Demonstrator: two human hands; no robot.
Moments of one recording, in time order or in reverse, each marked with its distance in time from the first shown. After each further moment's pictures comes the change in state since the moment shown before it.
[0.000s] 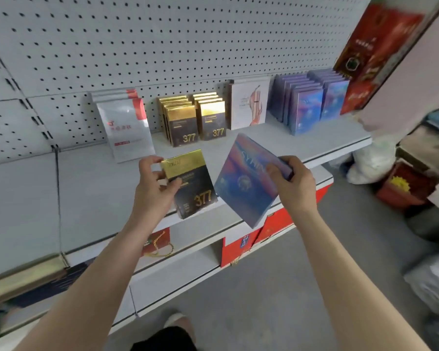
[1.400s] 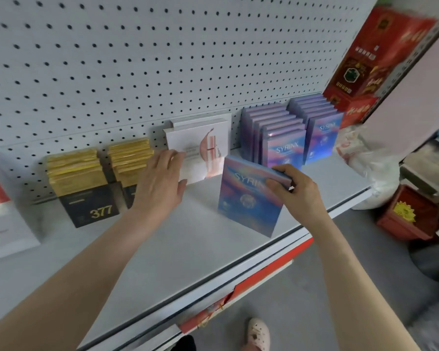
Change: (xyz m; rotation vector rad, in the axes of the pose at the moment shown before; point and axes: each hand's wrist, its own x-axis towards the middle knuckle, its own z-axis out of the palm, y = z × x) left_hand 0.275 0.058 0.241 1.005 0.006 0.591; right_hand 0.328 0.137 -0.045 -0.076 -0.226 -0.155
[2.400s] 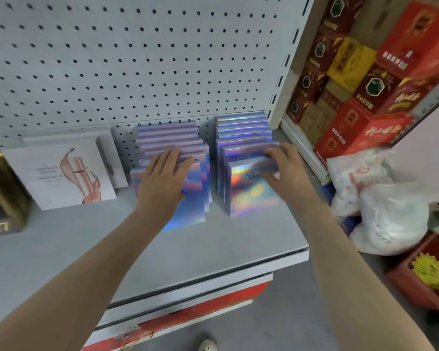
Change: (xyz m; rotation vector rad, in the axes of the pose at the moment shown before) left_hand 0.188 0.276 0.131 0.185 -0.019 -0.081; right_hand 0.260 0.274 -0.183 -0.259 -0.123 -0.350
